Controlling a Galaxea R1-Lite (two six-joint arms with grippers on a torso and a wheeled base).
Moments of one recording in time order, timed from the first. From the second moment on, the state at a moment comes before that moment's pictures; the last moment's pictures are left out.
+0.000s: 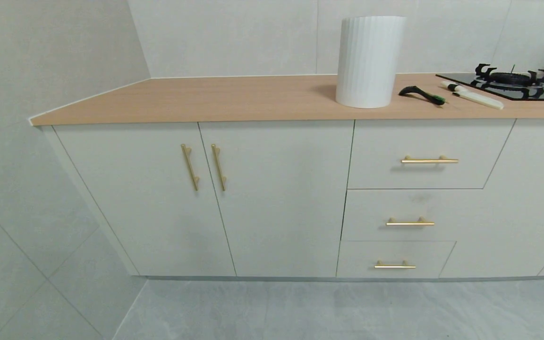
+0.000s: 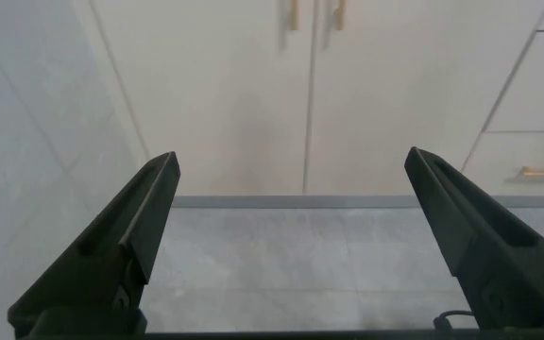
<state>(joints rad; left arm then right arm) 0.00 0.00 0.00 0.00 -0.01 0.01 0.00 0.00 0.00 0.00 -0.01 0.01</state>
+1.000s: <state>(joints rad) 0.00 0.00 0.00 0.00 -0.01 0.01 0.00 0.00 0.00 0.00 -0.01 0.01</state>
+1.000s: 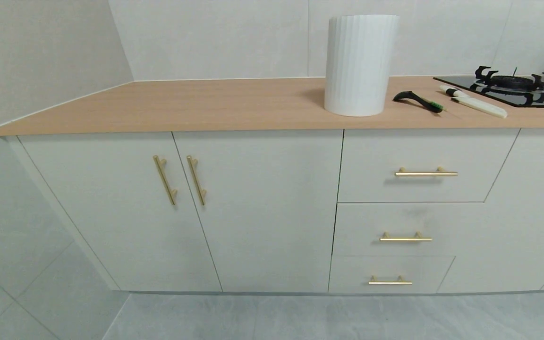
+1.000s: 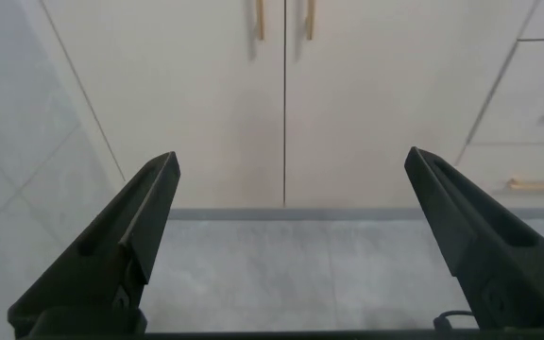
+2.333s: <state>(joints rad) 0.00 0.00 0.00 0.00 -0.01 0.00 0.02 0.51 -0.31 0.03 0.05 0.01</state>
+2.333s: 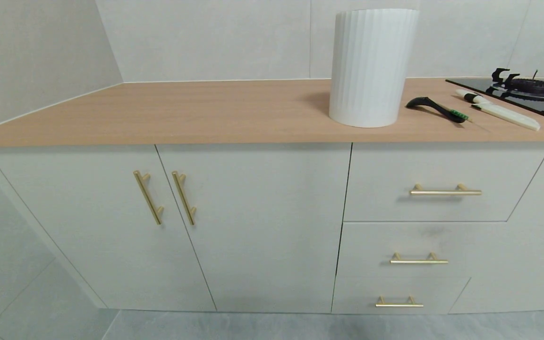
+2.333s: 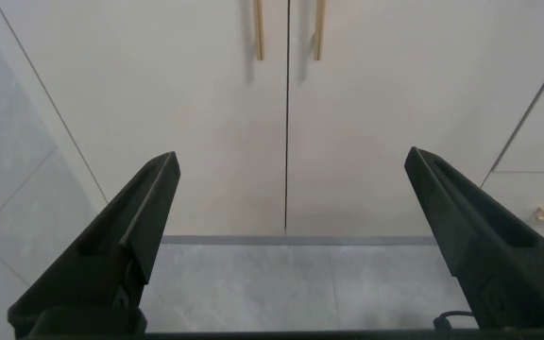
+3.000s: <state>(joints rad) 0.00 0.00 0.00 0.00 -0.01 0.00 0.06 1.50 -0.68 -0.08 0.05 0.00</state>
